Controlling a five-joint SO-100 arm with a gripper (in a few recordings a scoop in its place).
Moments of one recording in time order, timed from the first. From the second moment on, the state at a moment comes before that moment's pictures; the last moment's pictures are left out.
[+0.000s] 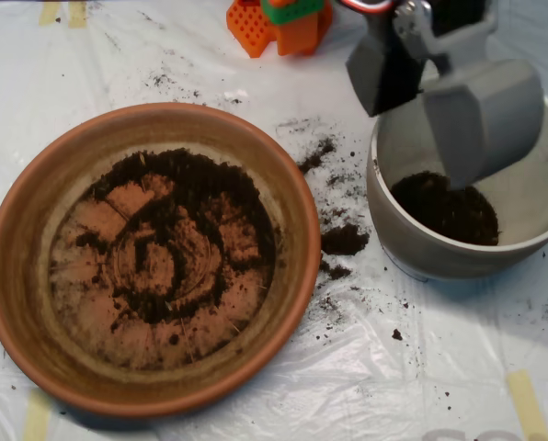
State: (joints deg) arm -15.2 88.7 50.3 102.7 -8.6
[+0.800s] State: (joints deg) arm 20.1 99.5 106.8 73.9 -14.7
